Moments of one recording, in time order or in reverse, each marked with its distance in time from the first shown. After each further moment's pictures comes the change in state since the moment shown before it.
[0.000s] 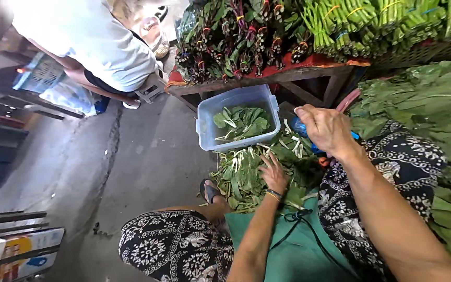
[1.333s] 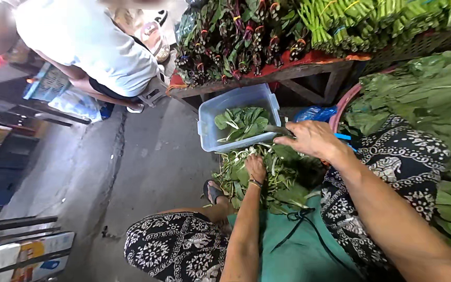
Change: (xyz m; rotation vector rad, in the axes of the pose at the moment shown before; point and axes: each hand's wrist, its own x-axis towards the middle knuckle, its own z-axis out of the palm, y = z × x) left_hand 0.041 -0.071 -0.028 0.046 0.175 0.179; right_hand -0.001 -0.008 0.014 -0.153 -0.507 0.030
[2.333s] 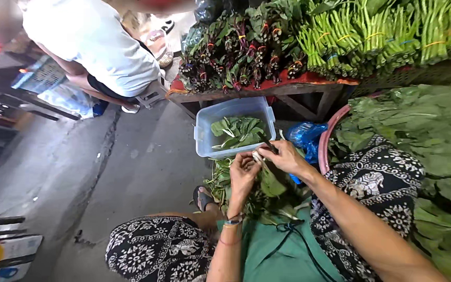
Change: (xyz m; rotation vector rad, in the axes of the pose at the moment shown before) left_hand -0.097 0.014 -0.126 -1.425 0.374 0.235; right_hand 0.002 -0.033 0.027 0.723 0.000 -0.053
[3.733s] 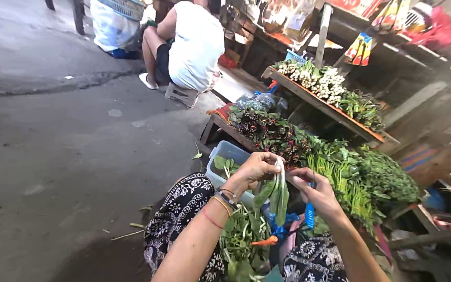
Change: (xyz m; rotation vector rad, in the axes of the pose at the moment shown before) left_hand -0.013 0.135 -0.186 -0.615 -0.359 0.020; right_hand -0.028 -0.198 0.066 -0.279 0.108 -0.281
